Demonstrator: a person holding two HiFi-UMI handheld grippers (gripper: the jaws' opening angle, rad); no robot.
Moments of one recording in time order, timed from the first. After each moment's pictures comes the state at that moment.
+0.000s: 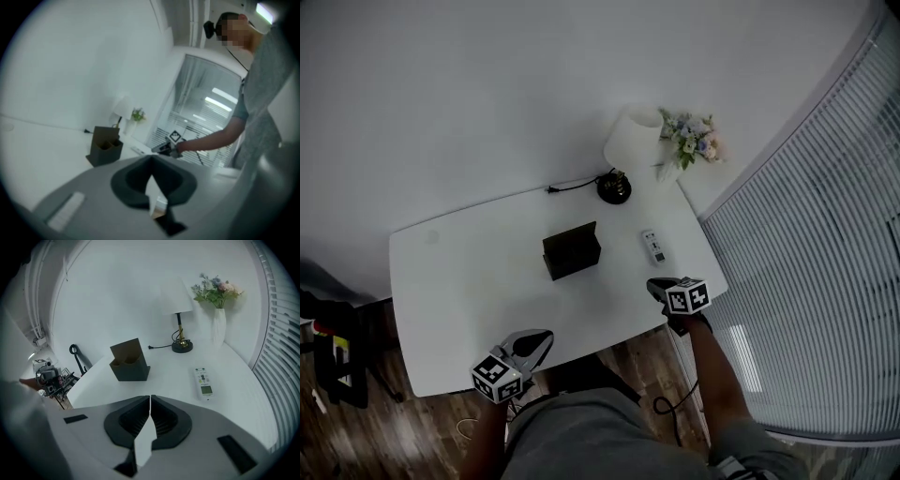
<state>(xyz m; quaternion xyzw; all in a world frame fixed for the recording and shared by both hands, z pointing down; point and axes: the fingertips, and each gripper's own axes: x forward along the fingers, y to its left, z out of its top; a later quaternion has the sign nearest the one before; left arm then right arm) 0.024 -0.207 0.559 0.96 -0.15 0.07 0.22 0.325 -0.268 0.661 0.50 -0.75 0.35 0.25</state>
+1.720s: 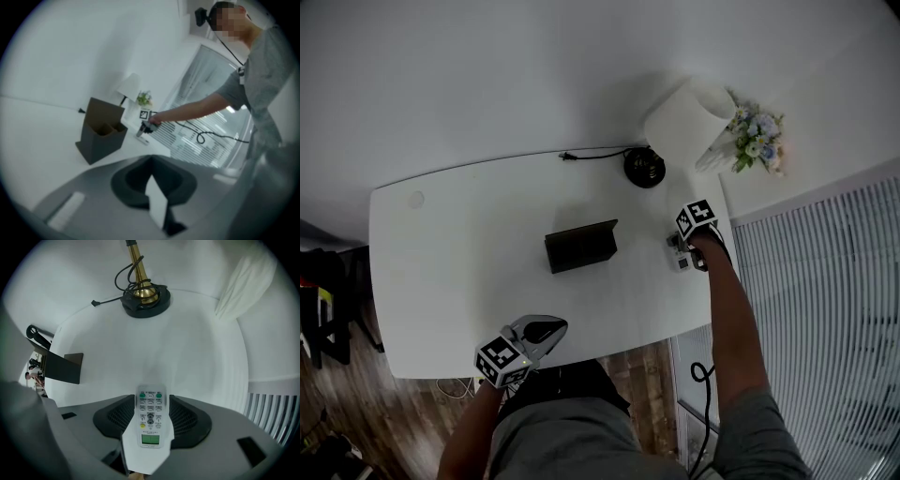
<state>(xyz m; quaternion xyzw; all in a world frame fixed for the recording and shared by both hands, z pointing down) 0.086 -0.262 0.625 0.94 -0.11 0.13 0.29 0.436 -0.424 0.762 0.42 -0.55 0.50 0.52</state>
